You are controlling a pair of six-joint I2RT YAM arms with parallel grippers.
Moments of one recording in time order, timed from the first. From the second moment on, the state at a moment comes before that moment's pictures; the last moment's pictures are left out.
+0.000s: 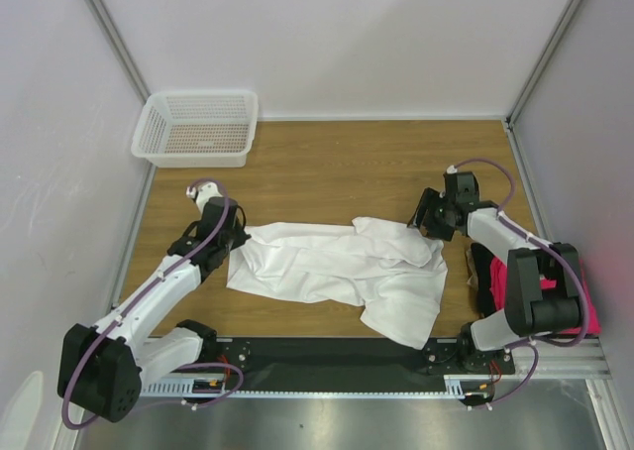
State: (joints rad) left arm -0.36 1.02 0.63 -0.36 -0.34 -0.68; right arm 0.11 1.47 0.83 -0.32 -0.17 0.49
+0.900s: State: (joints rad) left arm -0.36 1.02 0.66 -0.35 -0.35 -0.63; right arm 0.12 1.37 0.87 -0.27 -0.16 0.47
